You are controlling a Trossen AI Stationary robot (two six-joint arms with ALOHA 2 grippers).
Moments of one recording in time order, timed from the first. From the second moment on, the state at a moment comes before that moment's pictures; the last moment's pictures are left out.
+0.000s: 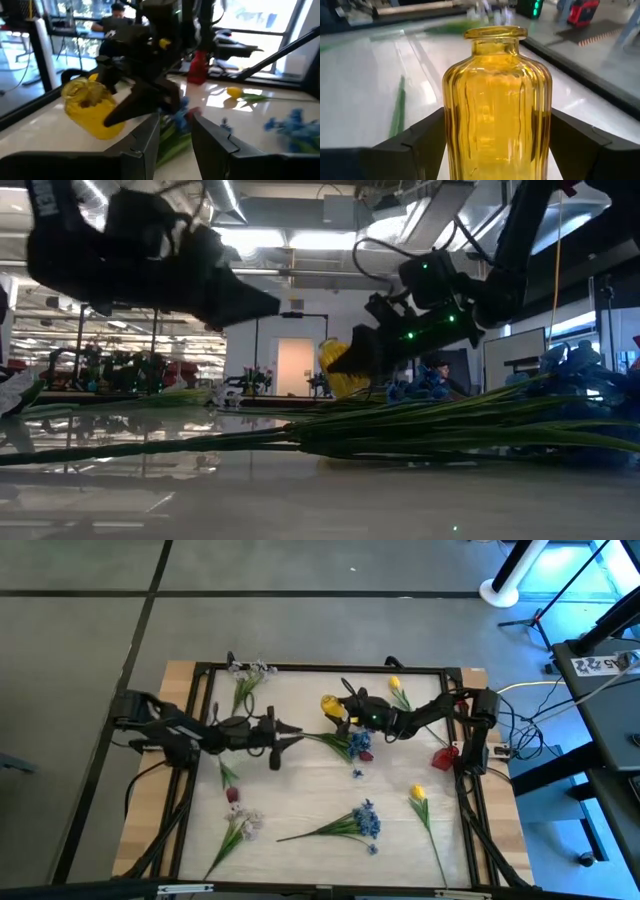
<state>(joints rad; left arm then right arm) 0.13 1.56 0.29 1.17 -0.10 -0.07 -0.31 1.90 0.69 0.91 0.14 0.05</state>
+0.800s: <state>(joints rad) 0.38 1.95 0.61 1.10 0.10 -0.16 -0.31 1.91 0.69 0.84 0.15 0.02</state>
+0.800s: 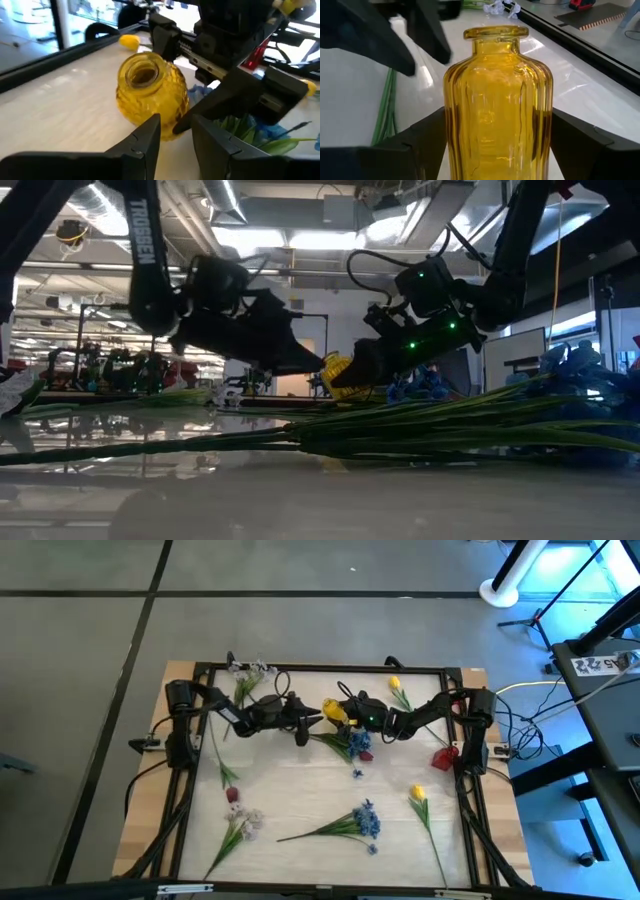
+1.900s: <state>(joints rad) 0.50 1.84 0.67 0.84 0.48 0.08 -0.31 1.91 0.69 0.87 -0.05 -0.13</state>
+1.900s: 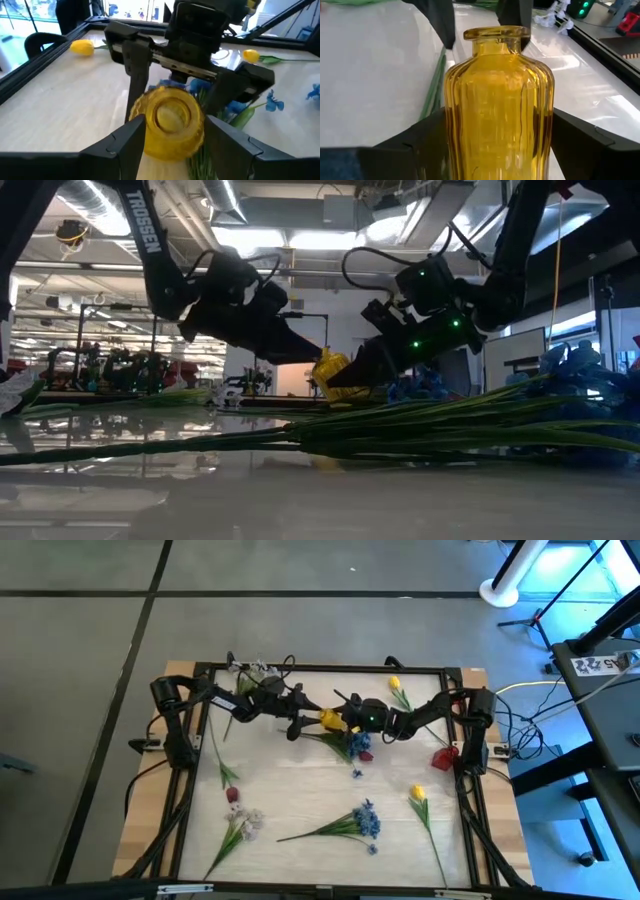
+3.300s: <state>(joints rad) 0.46 1.82 0.66 0.85 0.38 0.06 -0.31 1.91 0.69 0.88 -0.06 -0.08</state>
